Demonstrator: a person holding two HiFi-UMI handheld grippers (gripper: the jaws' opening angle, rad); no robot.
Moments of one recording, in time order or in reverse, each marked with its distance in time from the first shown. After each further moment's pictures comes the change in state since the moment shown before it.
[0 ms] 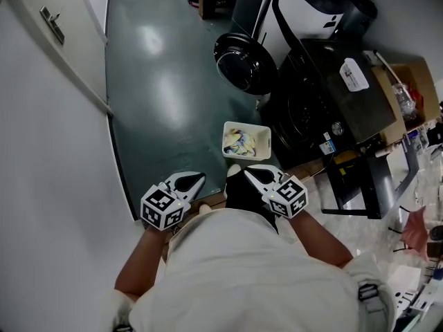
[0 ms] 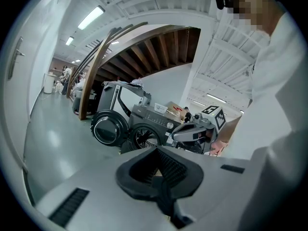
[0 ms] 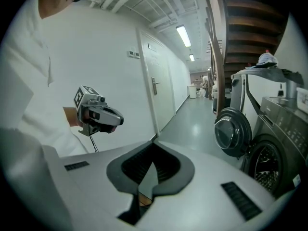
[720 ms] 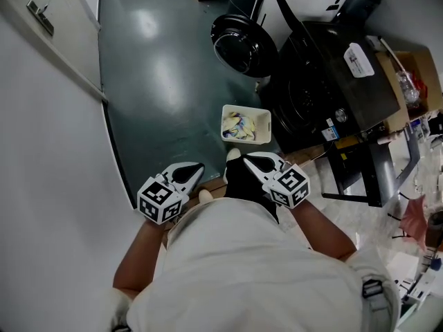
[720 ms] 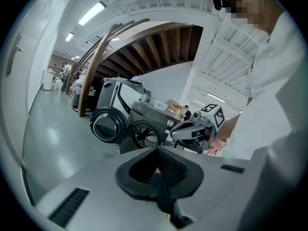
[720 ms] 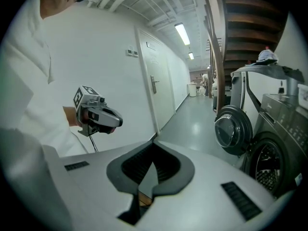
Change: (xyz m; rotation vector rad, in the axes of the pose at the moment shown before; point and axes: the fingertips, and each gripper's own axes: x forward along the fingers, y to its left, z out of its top) left arm 0.012 0.013 -0.005 -0.017 0.032 -0.017; right arm 0.012 -0.013 -0.002 0.020 0.015 0.002
